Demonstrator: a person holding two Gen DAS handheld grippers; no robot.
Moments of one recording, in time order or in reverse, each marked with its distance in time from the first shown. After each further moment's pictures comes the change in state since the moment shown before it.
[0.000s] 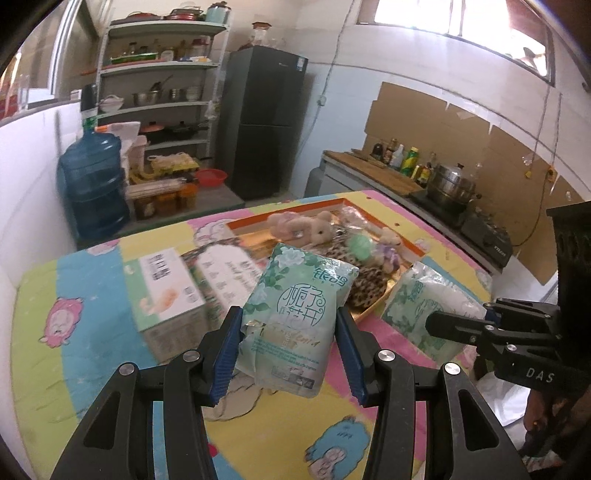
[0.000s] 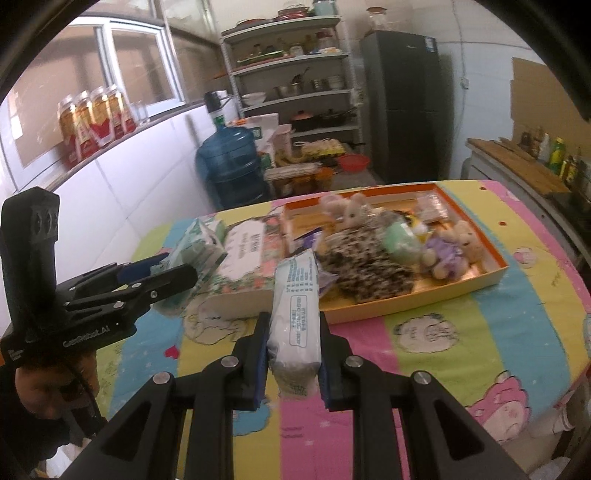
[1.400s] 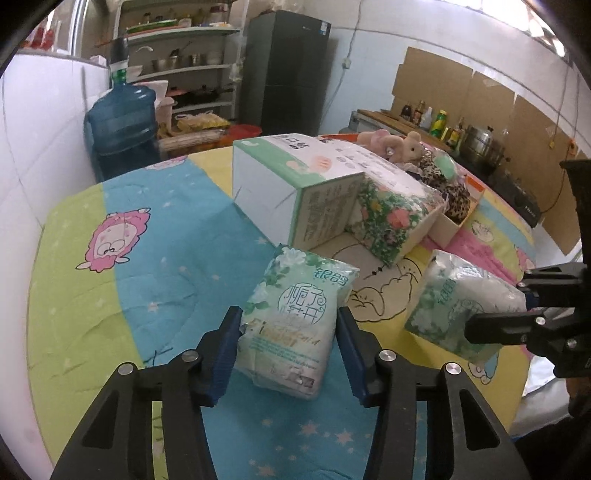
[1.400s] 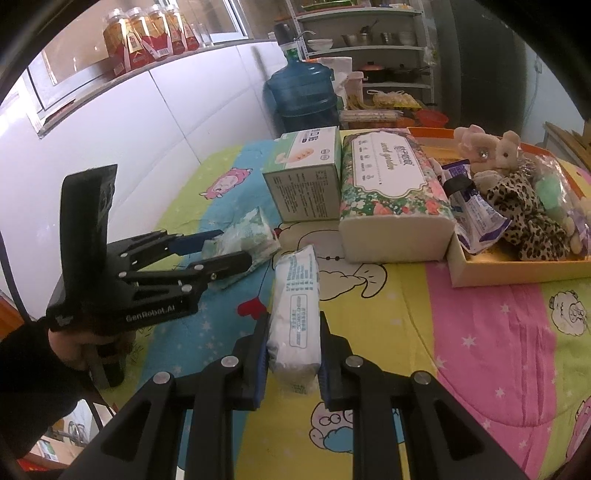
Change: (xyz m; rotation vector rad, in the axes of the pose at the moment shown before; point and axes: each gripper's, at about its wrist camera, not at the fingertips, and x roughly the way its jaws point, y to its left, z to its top) left arm 0.008 0.120 -0.087 0.005 0.132 0.090; right arm 0.091 0.105 -0.044 -0.127 0.205 0.207
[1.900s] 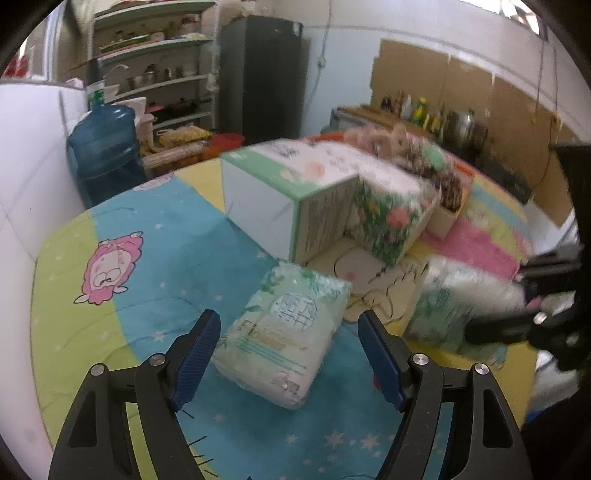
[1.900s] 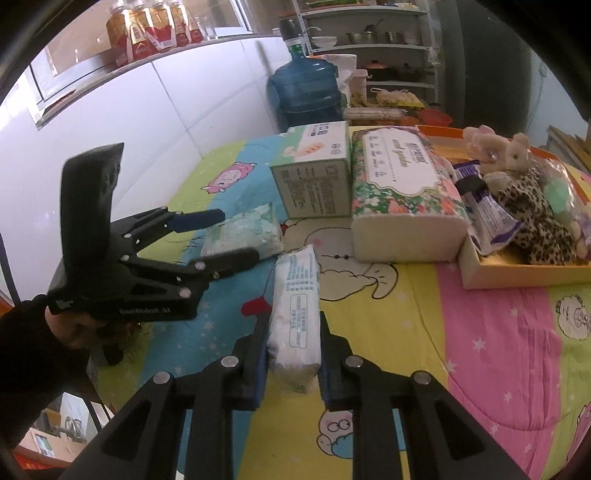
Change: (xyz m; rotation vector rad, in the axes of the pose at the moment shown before) left arm 0.006 0.007 0.008 0.128 0.005 -0.016; right arm 0.007 0.005 0.000 -0.014 0.014 -0.005
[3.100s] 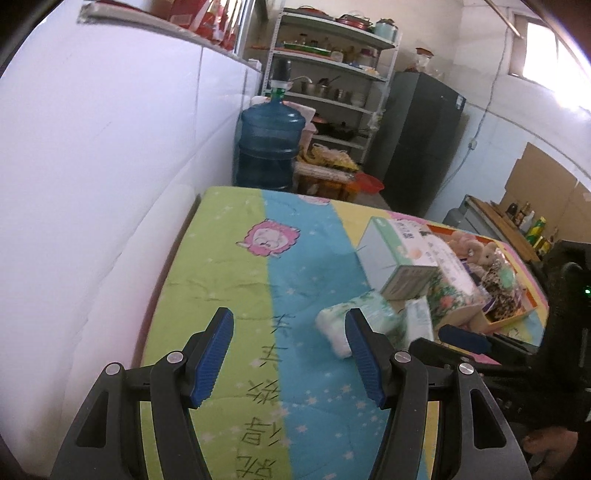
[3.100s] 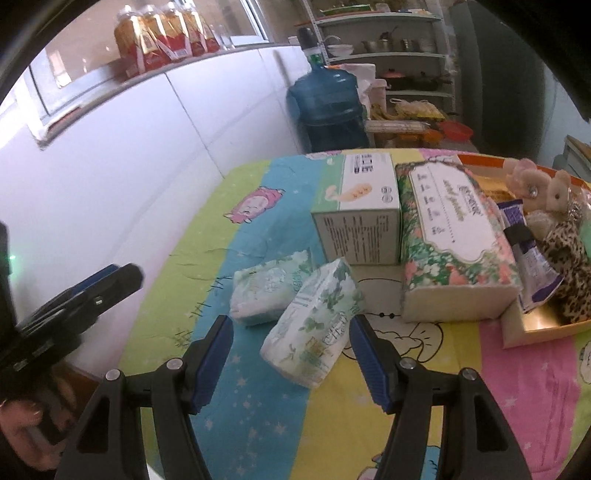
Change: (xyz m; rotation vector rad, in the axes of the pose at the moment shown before) left arm -0.123 0.003 -0.029 -0.545 -0.144 0.391; right arm 0.026 0.024 0.038 -0.013 -0.036 0.057
